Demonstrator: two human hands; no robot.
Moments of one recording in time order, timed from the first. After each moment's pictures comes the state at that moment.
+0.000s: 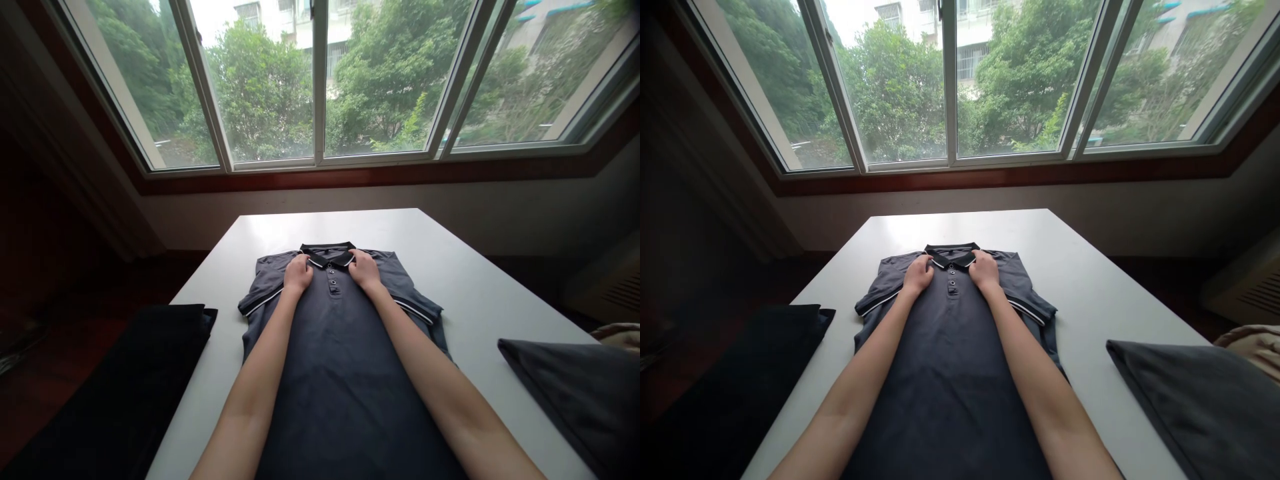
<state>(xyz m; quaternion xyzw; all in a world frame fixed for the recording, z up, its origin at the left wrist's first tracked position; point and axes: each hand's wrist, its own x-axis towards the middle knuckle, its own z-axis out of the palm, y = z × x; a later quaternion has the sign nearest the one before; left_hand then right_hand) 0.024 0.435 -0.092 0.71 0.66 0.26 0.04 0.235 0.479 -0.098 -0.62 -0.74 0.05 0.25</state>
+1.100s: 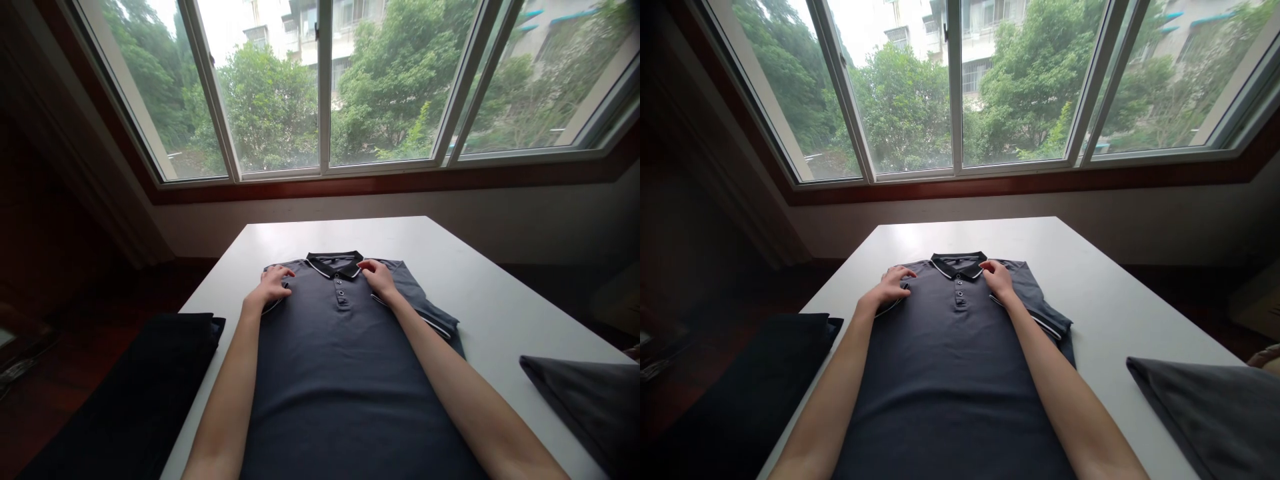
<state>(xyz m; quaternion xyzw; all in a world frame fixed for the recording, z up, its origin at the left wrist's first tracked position) -0.070 0.397 -0.051 0.74 0.63 0.19 0.16 0.259 0.501 -0.119 -0.54 -0.67 0.24 0.45</state>
